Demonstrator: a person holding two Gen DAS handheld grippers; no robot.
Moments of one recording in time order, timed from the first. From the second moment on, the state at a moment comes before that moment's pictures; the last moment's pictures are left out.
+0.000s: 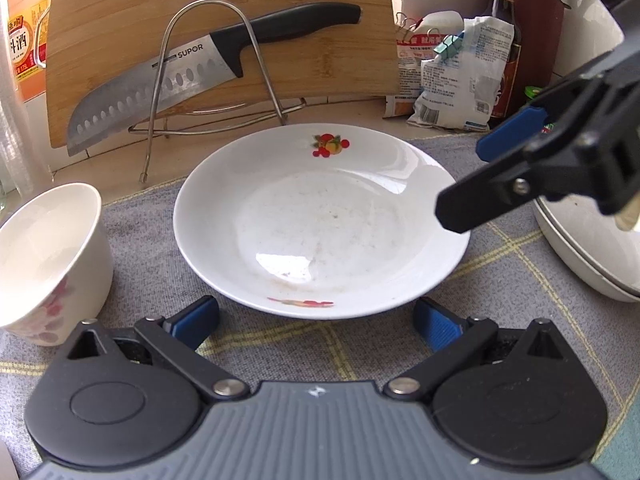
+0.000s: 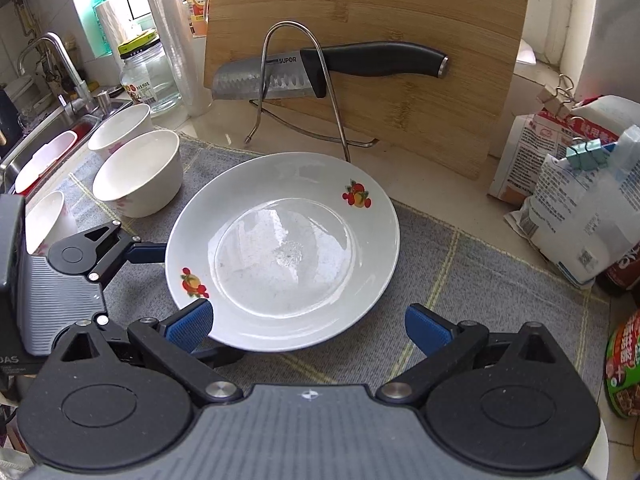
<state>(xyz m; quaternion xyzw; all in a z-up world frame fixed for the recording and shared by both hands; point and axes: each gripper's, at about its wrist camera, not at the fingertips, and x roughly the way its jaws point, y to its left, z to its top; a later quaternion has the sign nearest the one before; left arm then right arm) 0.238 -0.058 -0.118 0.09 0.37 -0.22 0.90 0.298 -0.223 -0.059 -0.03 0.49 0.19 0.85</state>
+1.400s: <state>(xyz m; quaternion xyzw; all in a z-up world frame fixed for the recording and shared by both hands) 0.238 -0.046 -0.118 0.11 0.36 -0.27 0.89 0.395 -0.222 -0.102 0.01 0.52 0.30 0.80</state>
